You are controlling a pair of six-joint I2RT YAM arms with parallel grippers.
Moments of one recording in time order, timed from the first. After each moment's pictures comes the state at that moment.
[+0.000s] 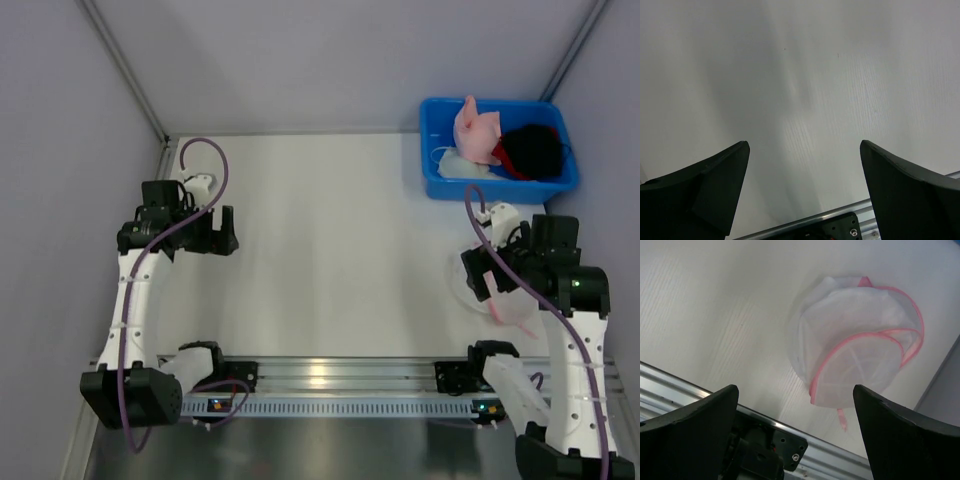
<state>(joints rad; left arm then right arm) 0.08 1.08 1.12 -0.94 0.31 0.15 -0.06 0.76 1.10 -1.24 -0.26 -0.48</state>
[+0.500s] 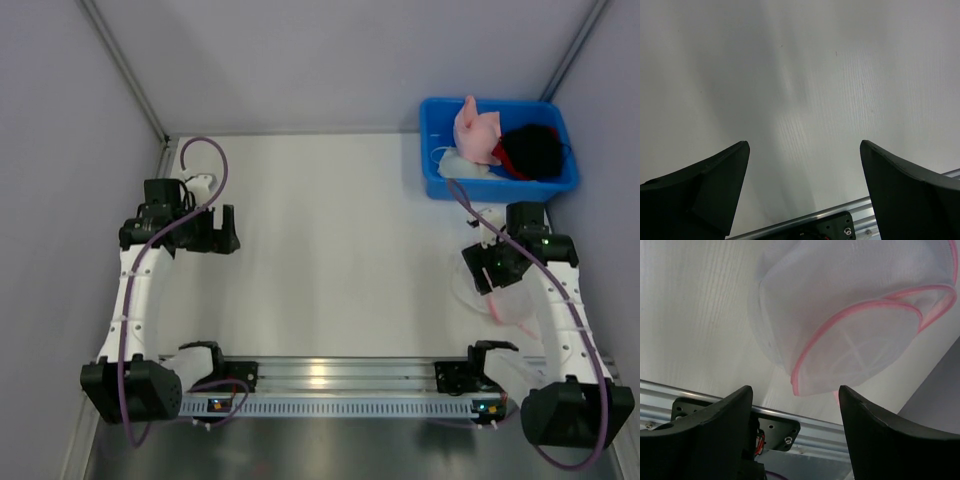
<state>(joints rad) 0.08 1.11 1.12 -0.94 0.31 0.12 -0.06 0.97 0.95 -1.16 -0.05 -0.46</state>
